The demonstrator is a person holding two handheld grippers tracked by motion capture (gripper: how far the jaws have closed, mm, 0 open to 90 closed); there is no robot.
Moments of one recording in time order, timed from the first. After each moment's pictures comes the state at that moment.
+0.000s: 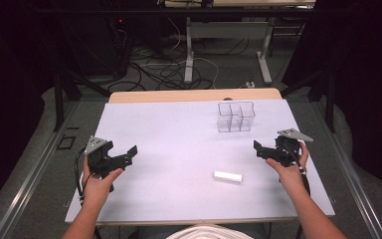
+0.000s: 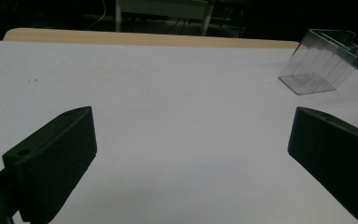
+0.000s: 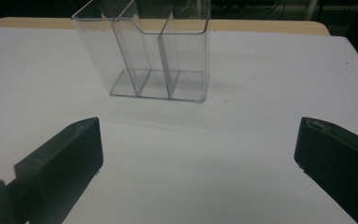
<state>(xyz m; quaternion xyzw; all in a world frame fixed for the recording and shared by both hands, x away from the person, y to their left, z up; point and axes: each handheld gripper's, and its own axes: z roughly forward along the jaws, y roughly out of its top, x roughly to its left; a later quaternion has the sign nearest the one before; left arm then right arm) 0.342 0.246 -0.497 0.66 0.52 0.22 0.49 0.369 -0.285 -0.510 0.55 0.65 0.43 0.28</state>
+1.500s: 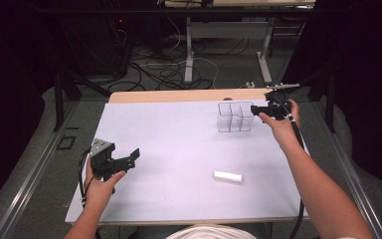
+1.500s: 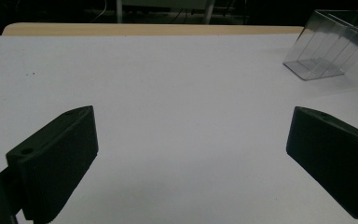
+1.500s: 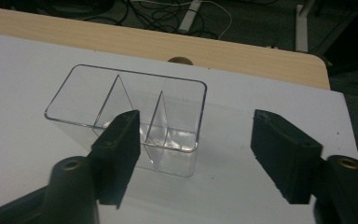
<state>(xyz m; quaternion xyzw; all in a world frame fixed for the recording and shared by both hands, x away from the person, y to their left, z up) 0.339 0.239 -0.503 0.68 0.51 0.23 0.47 0.473 -0.268 -0.431 0.56 0.70 0.35 0.26</state>
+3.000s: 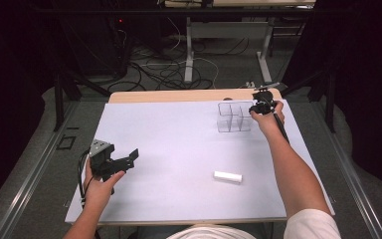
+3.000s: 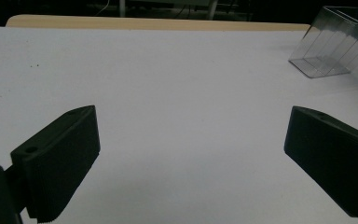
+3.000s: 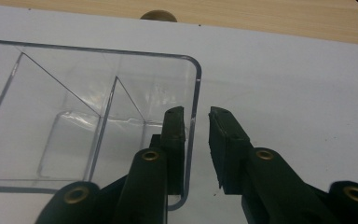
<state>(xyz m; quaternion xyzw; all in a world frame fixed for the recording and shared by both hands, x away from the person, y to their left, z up) 0.340 0.243 -0.506 0.68 0.52 0.23 0.46 0.538 -0.258 -0.486 0.62 0.71 0.27 0.21</state>
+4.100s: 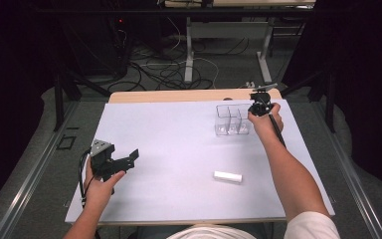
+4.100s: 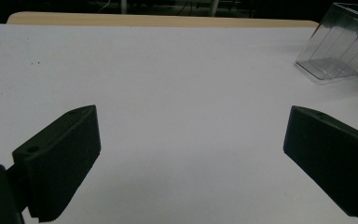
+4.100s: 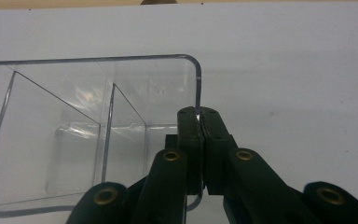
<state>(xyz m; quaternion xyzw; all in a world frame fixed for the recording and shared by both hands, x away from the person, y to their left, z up) 0.341 0.242 -0.508 0.68 0.53 0.22 0.46 0.529 -0.242 -0.481 0.67 0.67 0.25 0.19</state>
